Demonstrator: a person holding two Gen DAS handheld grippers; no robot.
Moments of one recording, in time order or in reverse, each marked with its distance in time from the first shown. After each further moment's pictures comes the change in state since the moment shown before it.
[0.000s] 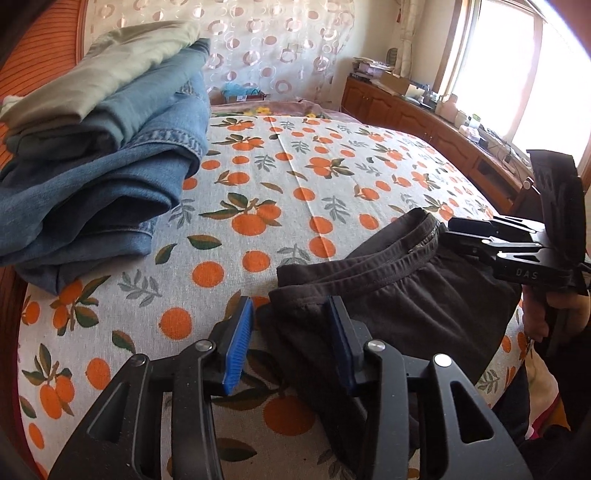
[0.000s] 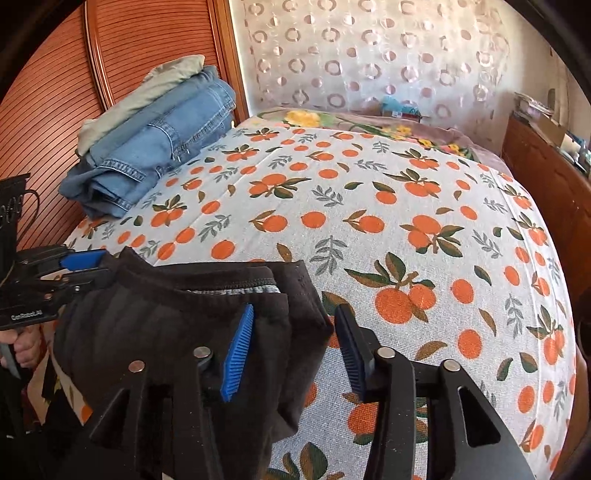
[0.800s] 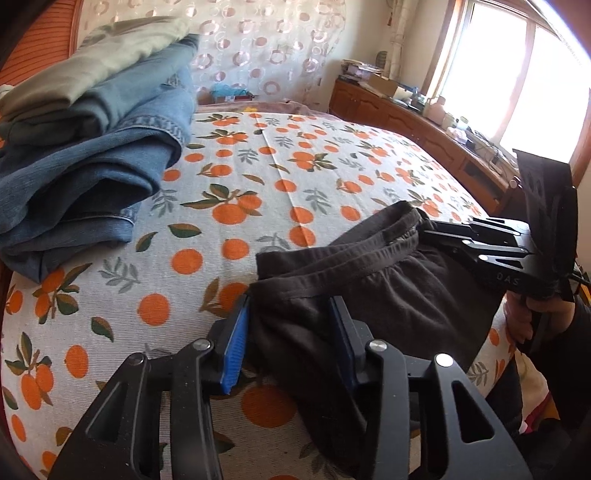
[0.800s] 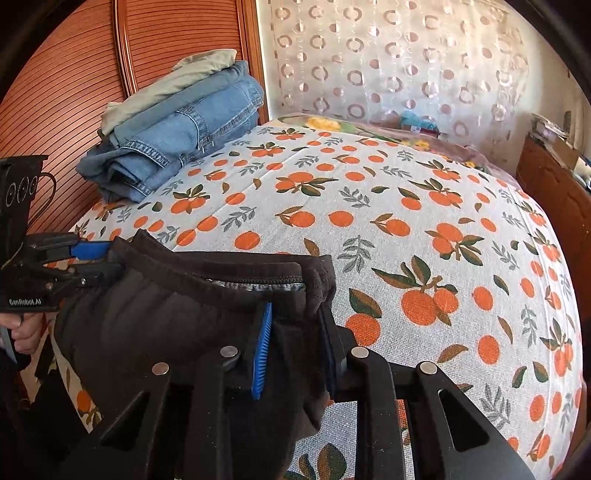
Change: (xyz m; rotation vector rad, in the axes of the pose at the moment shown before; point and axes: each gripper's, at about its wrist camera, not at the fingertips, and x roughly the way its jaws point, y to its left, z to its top) left arm -0.002 -0.003 -0.009 0.001 -0.005 -0.066; right arm 0.006 0.012 -0.013 -0.077 -0.039 0.039
